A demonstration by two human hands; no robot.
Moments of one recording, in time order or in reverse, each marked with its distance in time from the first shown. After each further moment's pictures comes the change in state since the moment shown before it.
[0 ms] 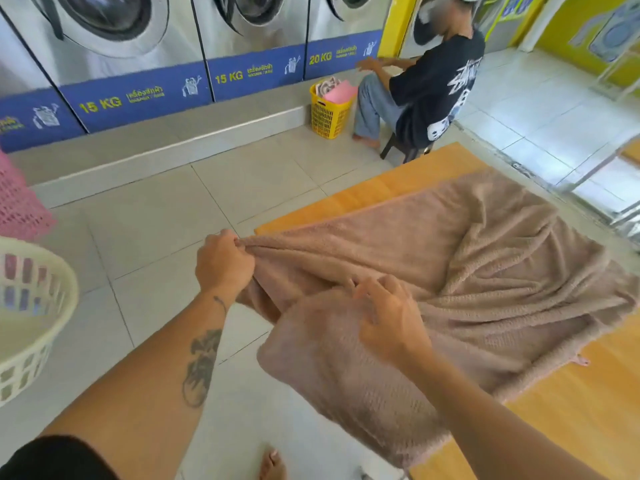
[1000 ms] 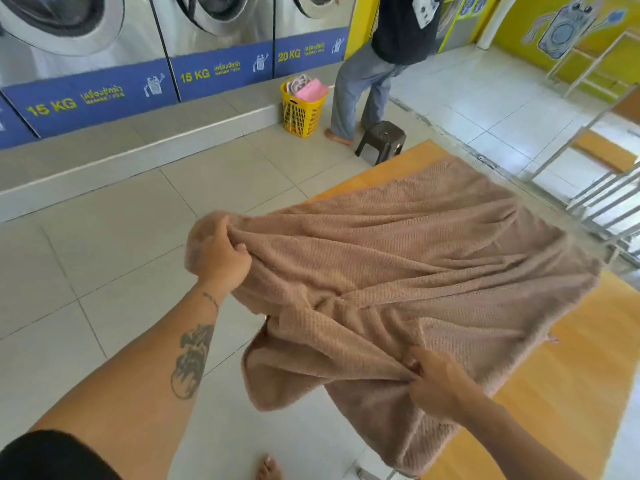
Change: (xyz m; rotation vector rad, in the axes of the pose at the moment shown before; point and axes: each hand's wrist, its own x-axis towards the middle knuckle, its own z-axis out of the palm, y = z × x) left_hand 0.025 0.009 0.017 -0.246 -0.148 0.056; right_hand -0.066 0.069 -0.007 -0.073 -0.364 0.370
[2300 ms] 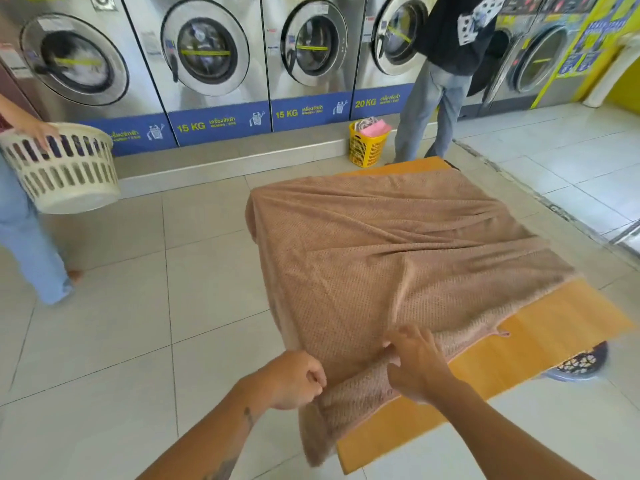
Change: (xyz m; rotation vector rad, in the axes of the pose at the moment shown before) left_hand -0.439 0.075 0.123 0.250 -0.697 0.044; right_hand -0.084 0.201 0.000 -0.260 0.083 -0.455
